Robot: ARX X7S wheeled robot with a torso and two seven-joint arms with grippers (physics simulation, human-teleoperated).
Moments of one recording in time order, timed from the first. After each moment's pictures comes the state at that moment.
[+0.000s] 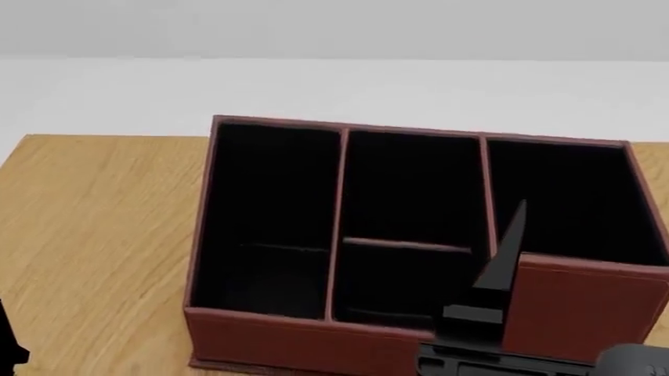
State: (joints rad) left arm -0.30 -0.98 0.42 1.02 -0.86 -0.30 -1.09; right arm 0.85 1.19 -0.94 -1.04 1.03 0.28 1.43
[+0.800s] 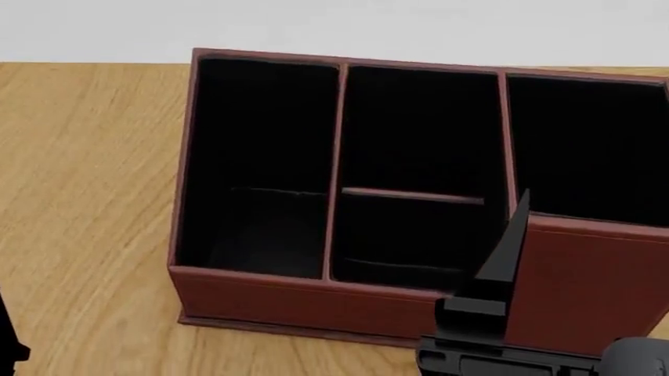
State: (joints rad) left arm -0.34 -0.99 0.46 1.02 -0.85 -0.28 -1.10; right arm 1.00 1.21 -1.08 -1.04 1.06 0.24 1.46
